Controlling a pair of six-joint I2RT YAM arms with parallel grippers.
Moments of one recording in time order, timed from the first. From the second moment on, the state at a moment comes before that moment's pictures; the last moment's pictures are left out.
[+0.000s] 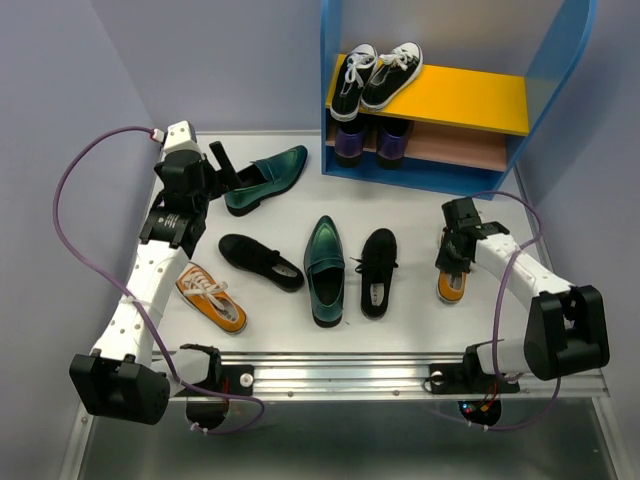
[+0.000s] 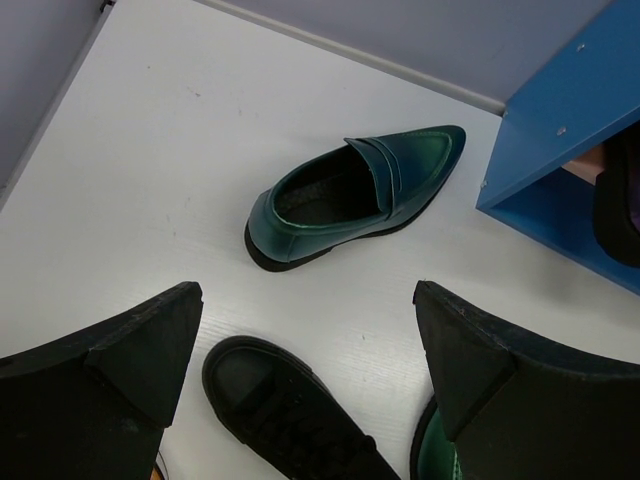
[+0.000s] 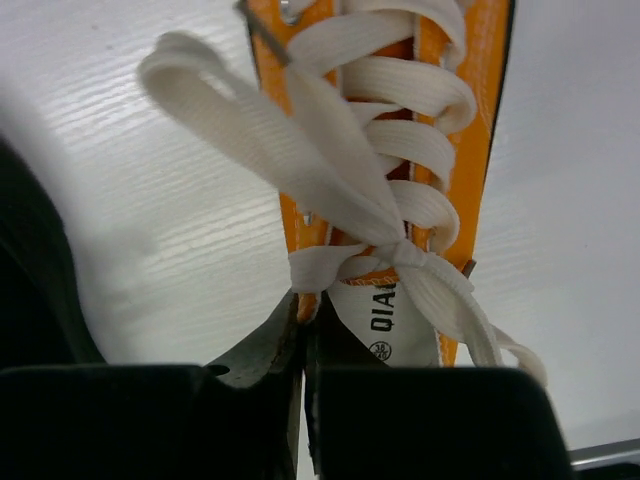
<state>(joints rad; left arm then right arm) -0.18 1.14 1.14 -0.35 -0.26 -0.37 0.18 1.34 0.83 -0.69 0.21 0.53</state>
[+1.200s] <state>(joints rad) -0.18 1.16 1.14 -0.36 -0.26 -0.37 0.42 1.39 0.89 -0.64 0.25 0.60</state>
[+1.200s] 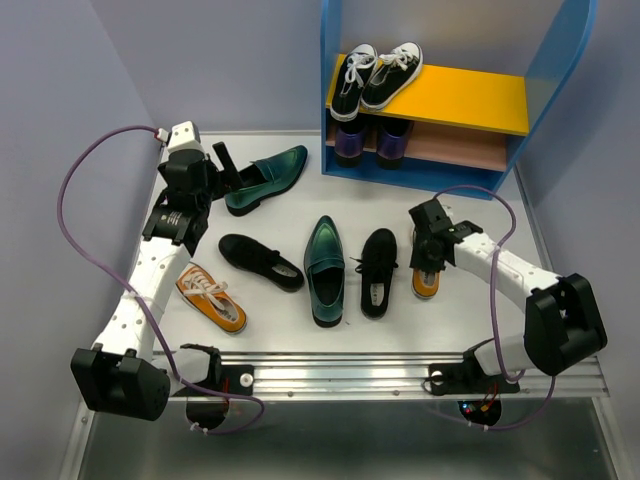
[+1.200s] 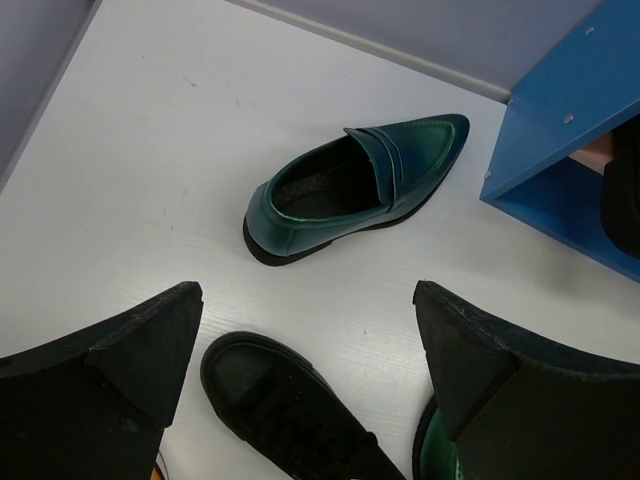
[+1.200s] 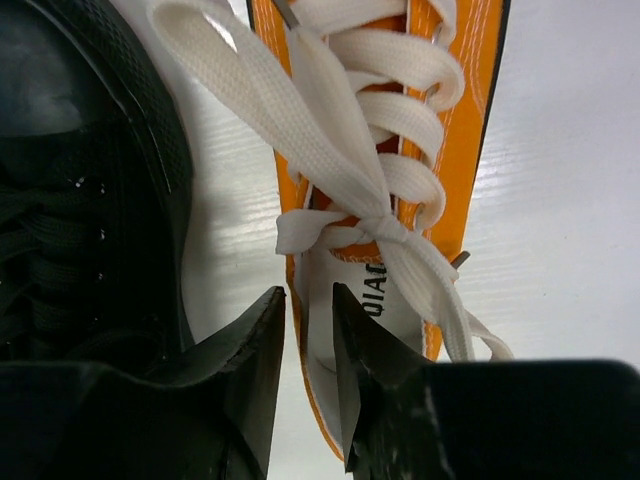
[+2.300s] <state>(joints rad) -0.19 1.16 1.14 -0.36 -0.25 -0.36 0.46 1.42 1.13 -0.85 0.39 0.46</state>
